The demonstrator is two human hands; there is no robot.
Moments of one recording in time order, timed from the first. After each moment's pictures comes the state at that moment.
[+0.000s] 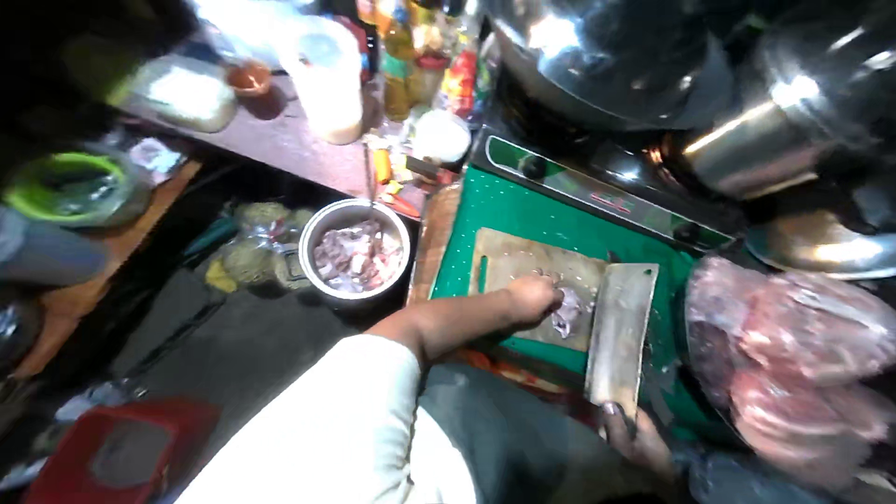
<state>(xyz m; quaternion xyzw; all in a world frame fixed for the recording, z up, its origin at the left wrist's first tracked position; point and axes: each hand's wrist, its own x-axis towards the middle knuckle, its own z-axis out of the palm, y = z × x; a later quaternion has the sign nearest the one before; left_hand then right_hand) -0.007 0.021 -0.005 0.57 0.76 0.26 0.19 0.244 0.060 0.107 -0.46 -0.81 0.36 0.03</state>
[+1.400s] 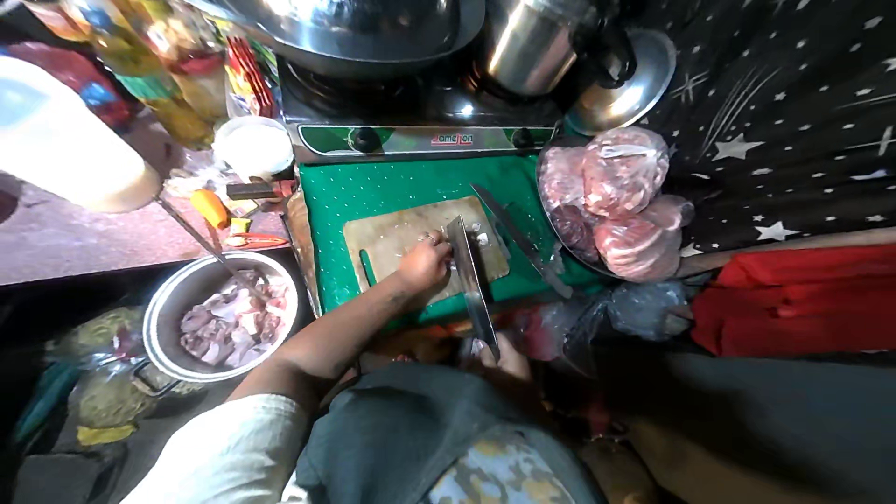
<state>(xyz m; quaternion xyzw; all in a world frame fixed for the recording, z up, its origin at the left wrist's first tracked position) -0.003 0.048 -0.018 0.56 0.75 0.31 0.14 0.252 0.056 0.049 -0.52 -0.76 0.38 -0.10</state>
